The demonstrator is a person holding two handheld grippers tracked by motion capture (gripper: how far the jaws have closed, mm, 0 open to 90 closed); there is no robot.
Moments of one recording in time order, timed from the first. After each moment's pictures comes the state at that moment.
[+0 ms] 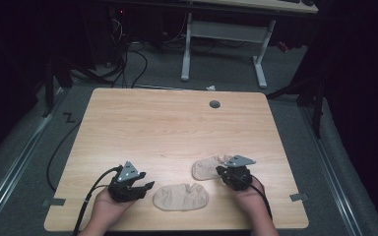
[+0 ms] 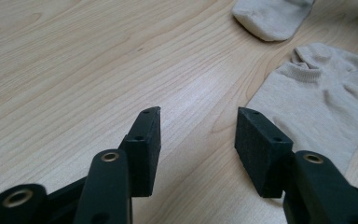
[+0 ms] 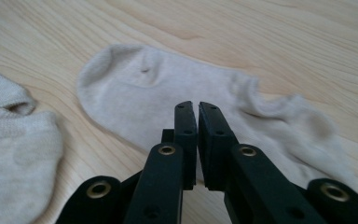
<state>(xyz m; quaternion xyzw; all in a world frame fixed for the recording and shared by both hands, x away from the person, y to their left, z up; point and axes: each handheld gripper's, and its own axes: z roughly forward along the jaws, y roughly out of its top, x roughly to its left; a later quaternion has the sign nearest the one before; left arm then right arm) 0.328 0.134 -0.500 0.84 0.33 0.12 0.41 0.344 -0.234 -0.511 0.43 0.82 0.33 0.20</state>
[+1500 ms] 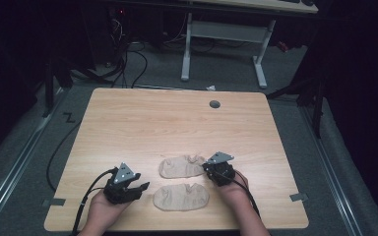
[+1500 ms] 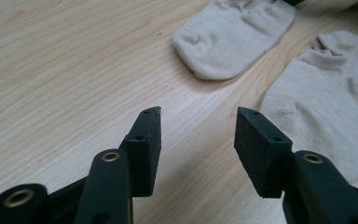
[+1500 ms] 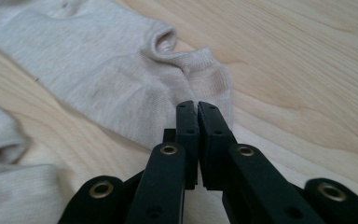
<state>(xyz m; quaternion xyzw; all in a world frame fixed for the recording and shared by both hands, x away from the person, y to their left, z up) 0.327 0.144 -0.506 0.84 0.35 0.13 0.40 0.366 -0.191 -0.524 0.39 0.84 0.31 0.21</state>
